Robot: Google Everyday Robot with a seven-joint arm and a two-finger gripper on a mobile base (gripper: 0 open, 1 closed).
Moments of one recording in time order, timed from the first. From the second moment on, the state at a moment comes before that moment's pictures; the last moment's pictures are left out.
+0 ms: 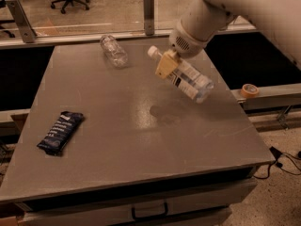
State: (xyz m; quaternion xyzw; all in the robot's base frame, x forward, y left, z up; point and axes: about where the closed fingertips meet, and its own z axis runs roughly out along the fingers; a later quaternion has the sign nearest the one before) arm 0.613 -0.058 0.907 -0.46 0.85 0.09 0.23
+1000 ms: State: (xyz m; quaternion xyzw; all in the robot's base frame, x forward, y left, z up) arm 0.634 -0.053 0.972 -0.50 0.80 0.10 0.30
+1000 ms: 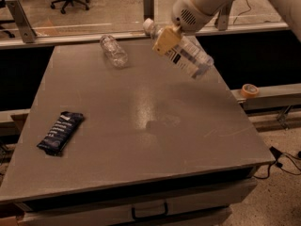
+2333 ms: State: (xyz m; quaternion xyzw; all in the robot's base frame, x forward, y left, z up) arm 0.657 -0.080 1.083 -0.58 0.65 0.18 0.47
